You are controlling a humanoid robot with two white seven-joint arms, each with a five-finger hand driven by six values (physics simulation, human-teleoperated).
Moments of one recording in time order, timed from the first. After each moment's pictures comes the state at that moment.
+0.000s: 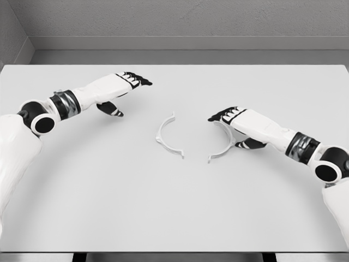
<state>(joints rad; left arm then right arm) -0.66 0.40 -0.45 -1.08 -0.69 -0.61 -0.35 -0.25 -0.41 0.15 -1.48 0.65 -0.61 0.52</state>
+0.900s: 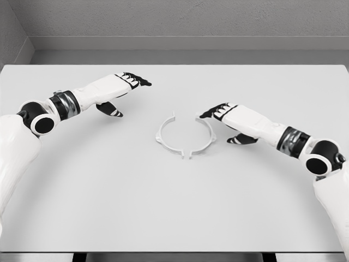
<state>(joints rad) -0.66 0.40 -0.45 -1.07 -0.69 -0.61 -0.35 -0.31 -0.38 0.19 -1.44 0.65 -0.61 0.52</state>
